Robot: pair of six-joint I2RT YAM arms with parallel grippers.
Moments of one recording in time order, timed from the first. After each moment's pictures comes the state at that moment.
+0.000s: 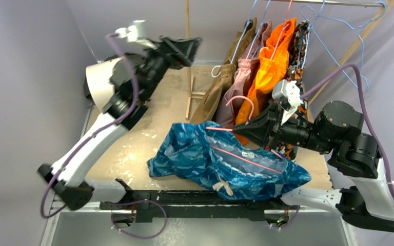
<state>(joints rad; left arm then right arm) -0.70 1.37 1.59 0.16 -0.08 -0.59 1.03 0.92 1.69 -0.87 -0.19 0.14</state>
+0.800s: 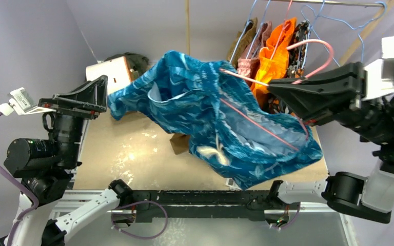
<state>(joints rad) -0.69 0.61 1.34 -0.24 -0.53 -0.46 1.03 1.22 2.35 -0.84 -0.13 0.06</state>
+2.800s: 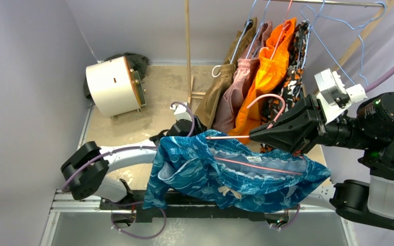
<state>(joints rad) -0.92 1.40 0.74 0.20 -0.37 -0.86 1.03 1.05 2.09 -0.94 -0.41 0.21</state>
